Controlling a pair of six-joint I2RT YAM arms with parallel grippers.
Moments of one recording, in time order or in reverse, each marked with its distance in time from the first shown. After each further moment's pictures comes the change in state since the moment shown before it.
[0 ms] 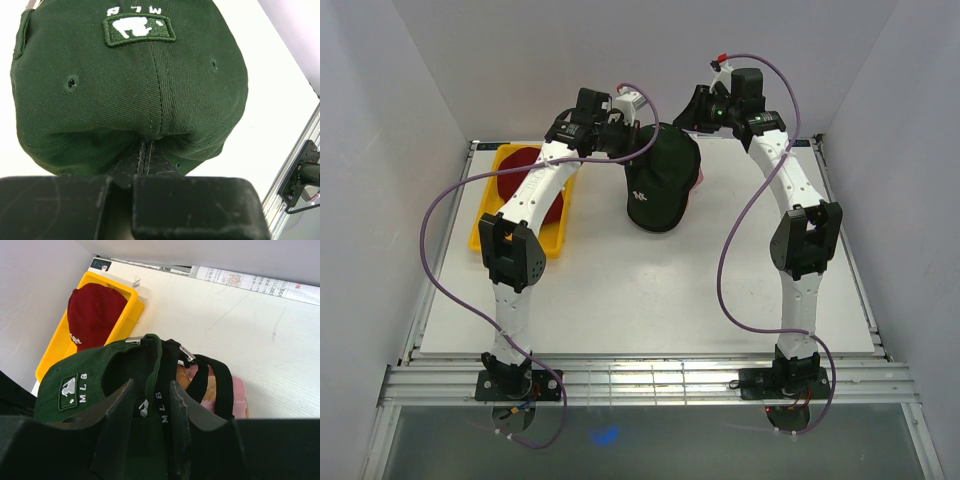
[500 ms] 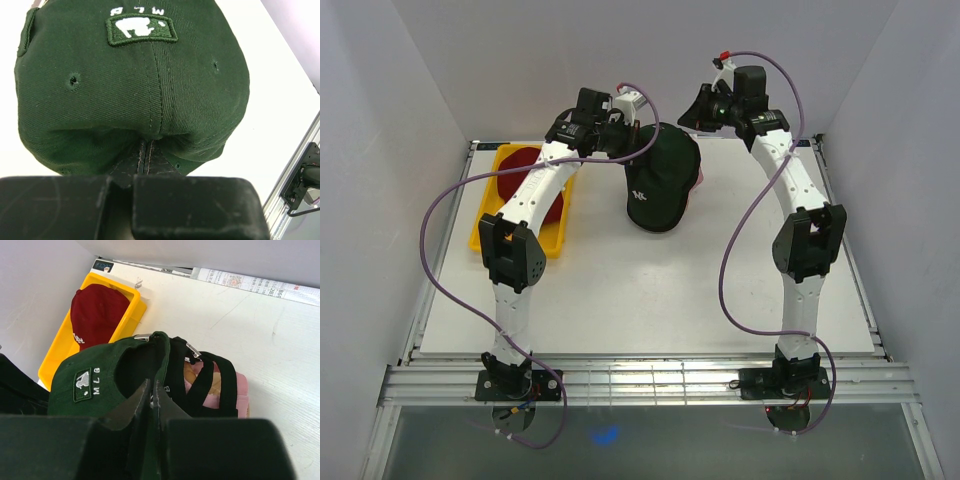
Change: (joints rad) left arm -0.002 -0.003 0.000 0.000 -0.018 0.000; right arm 0.000 -0.033 -0.015 -0.016 0.006 -0.006
